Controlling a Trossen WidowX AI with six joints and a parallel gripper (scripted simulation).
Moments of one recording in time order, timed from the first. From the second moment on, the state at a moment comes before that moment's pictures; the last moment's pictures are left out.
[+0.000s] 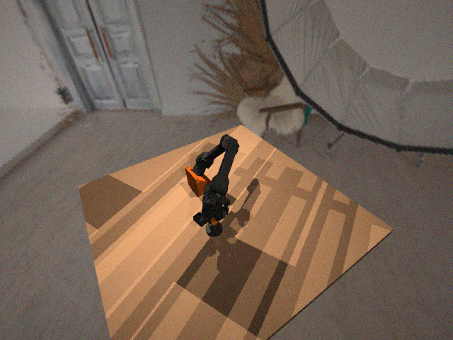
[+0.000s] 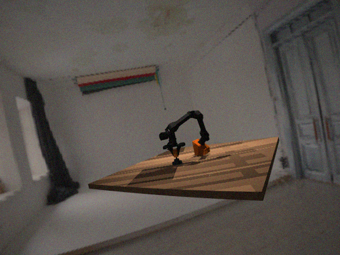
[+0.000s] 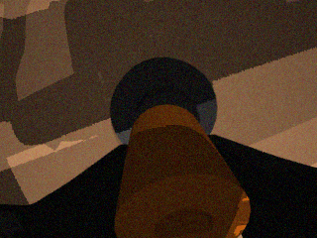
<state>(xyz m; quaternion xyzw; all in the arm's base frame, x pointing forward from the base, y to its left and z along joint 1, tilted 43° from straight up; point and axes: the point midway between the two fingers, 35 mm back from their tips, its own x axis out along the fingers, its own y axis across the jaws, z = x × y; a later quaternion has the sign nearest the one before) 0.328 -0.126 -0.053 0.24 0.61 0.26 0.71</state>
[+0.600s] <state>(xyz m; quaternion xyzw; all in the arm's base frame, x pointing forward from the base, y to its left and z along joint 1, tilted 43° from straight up) 0.327 -0.127 -0.056 0.23 0.61 0.27 0.71</state>
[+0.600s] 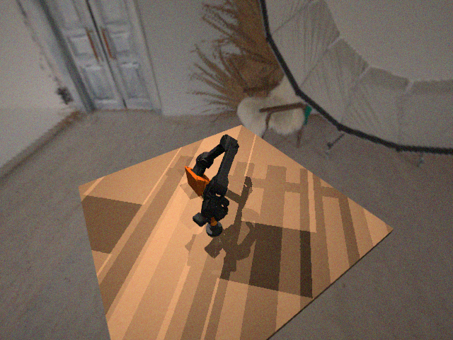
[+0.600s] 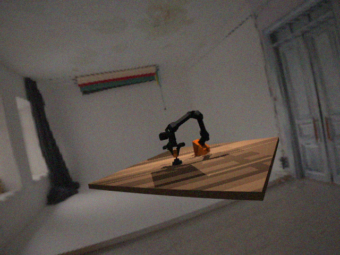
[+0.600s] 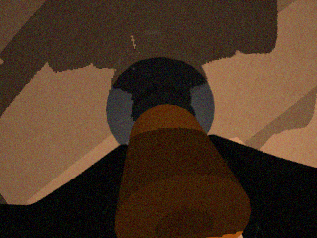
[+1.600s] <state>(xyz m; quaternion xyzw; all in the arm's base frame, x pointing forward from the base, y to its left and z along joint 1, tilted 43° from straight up) 0.330 -0.126 -0.055 0.23 0.61 0.27 0.71</state>
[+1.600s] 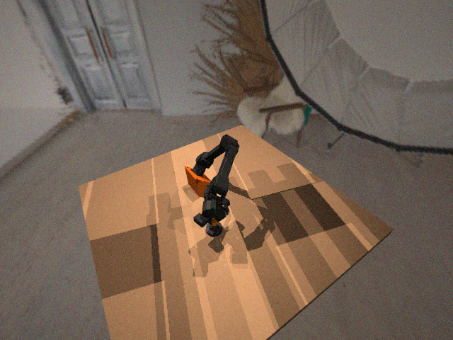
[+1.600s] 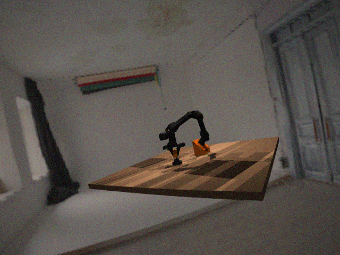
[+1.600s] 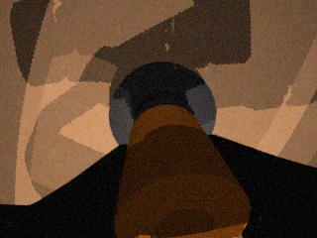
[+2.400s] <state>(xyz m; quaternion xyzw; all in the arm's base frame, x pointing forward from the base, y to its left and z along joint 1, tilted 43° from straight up) 0.324 -0.129 -0.055 0.16 0.58 0.33 0.73</state>
